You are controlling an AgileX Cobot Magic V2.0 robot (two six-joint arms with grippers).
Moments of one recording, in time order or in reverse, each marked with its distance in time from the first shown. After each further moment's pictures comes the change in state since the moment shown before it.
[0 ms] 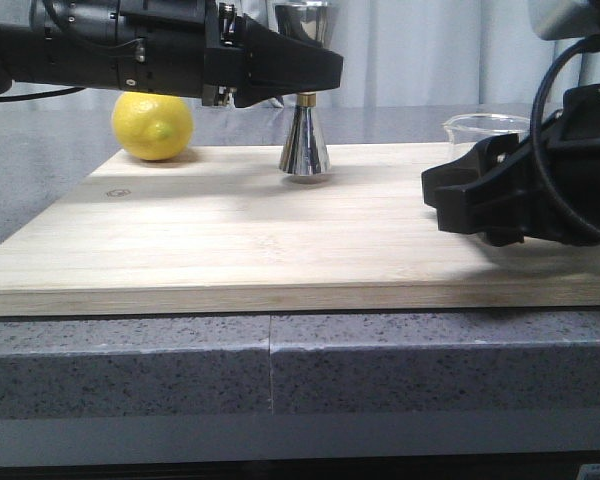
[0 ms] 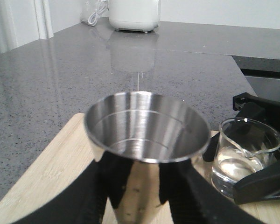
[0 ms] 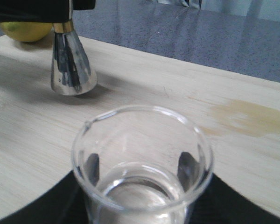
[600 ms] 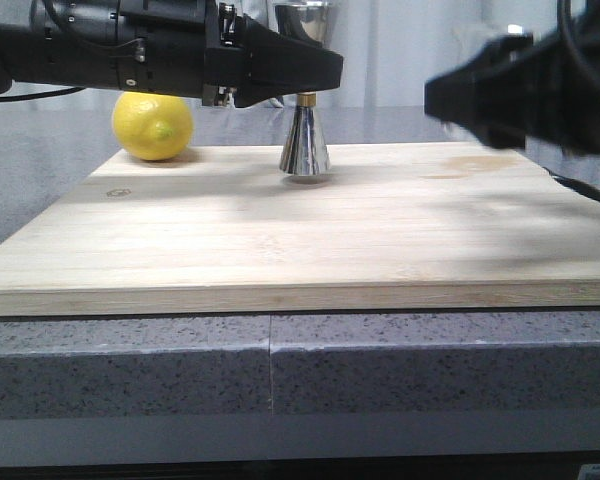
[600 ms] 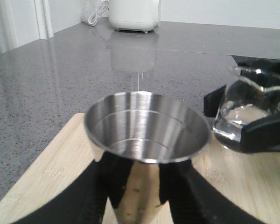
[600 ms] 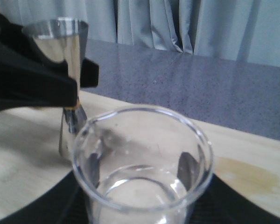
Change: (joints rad) left arm 0.000 0.000 0.000 0.000 0.000 0.000; right arm -0.017 -0.140 -0.093 0.000 0.113 -0.004
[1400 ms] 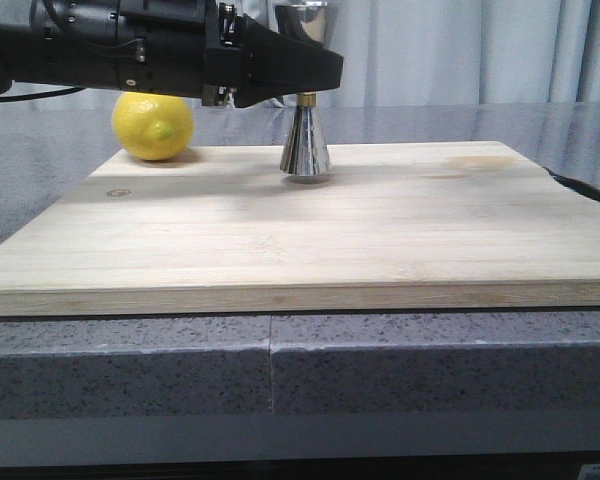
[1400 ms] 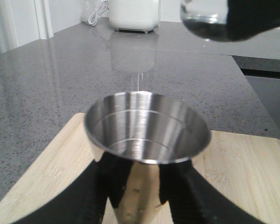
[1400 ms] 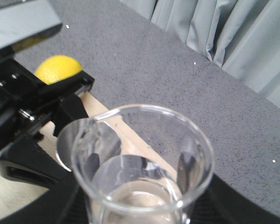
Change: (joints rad) left arm 0.000 0.000 0.000 0.000 0.000 0.000; right arm -0.002 0.057 -0.734 -0.283 1.003 -0.096
